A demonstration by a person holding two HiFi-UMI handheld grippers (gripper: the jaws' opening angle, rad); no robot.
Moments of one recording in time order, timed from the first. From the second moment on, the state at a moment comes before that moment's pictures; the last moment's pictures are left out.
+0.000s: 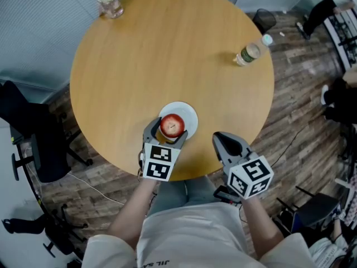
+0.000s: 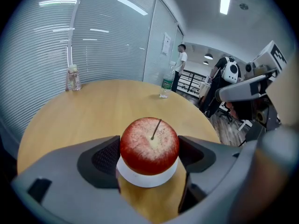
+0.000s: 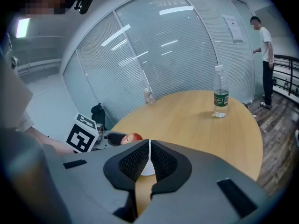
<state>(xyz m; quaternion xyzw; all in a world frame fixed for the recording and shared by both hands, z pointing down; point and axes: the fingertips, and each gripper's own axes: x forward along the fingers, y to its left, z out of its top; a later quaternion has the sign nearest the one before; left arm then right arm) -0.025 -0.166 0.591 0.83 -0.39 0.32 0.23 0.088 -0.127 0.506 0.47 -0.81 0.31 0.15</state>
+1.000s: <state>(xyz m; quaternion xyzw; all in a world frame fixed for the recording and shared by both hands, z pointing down) -0.036 -0.114 0.468 0.87 -0.40 0.23 0.18 0.094 -0.107 0.445 0.46 -0.84 0.25 0.14</state>
